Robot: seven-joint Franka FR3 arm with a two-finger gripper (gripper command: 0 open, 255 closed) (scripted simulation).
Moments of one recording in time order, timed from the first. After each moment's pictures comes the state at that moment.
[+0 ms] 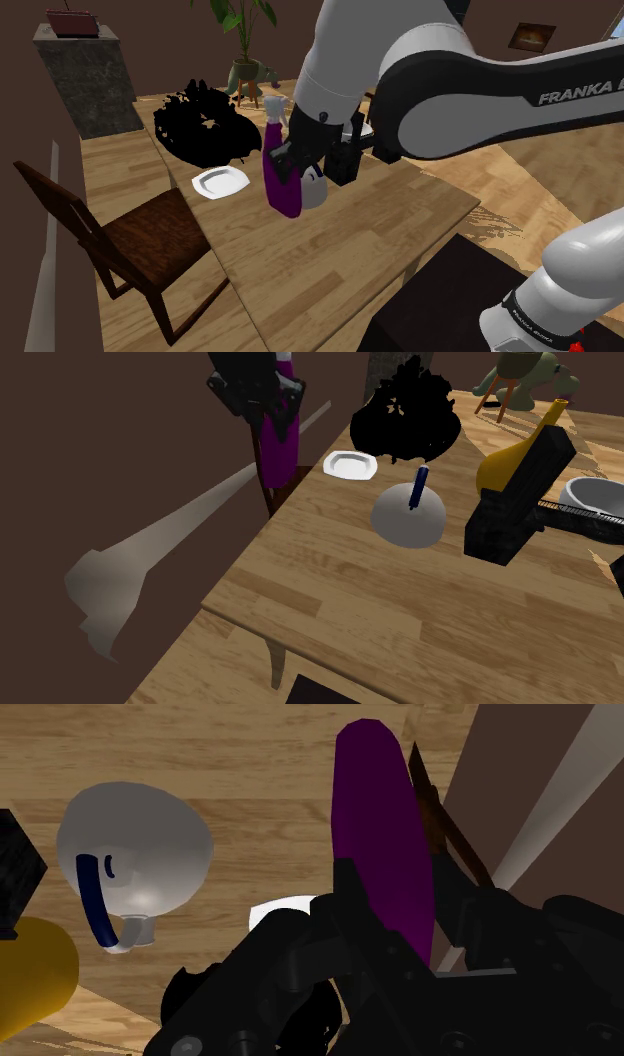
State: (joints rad) arm -0.35 -0.28 1.04 -2.04 0.02 2.20 0.67
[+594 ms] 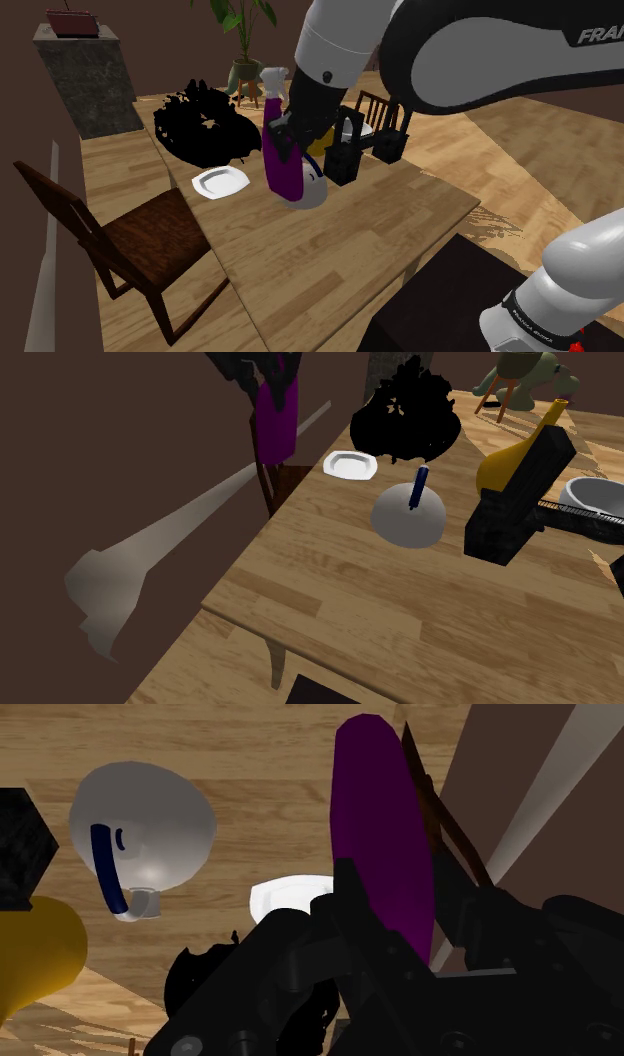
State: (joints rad) arm -0.35 -0.29 1.02 -1.93 0.03 2.08 0.64
